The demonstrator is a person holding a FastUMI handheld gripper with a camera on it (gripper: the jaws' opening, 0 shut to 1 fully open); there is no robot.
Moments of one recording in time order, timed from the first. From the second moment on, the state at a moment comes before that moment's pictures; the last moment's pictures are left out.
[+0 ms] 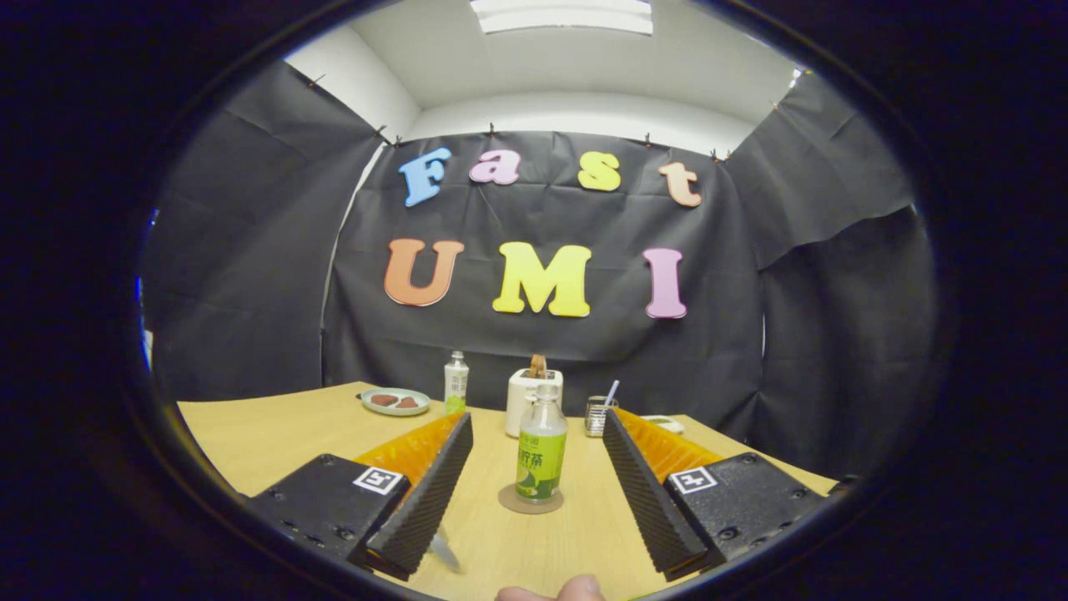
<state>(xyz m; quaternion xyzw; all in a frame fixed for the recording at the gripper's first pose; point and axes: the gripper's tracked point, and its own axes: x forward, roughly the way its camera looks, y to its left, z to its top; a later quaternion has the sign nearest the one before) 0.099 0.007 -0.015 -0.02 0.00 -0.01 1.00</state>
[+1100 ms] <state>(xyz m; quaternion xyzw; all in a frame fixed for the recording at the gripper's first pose) 0.016 0.061 -0.025 -0.01 -0.01 -0.01 1.00</state>
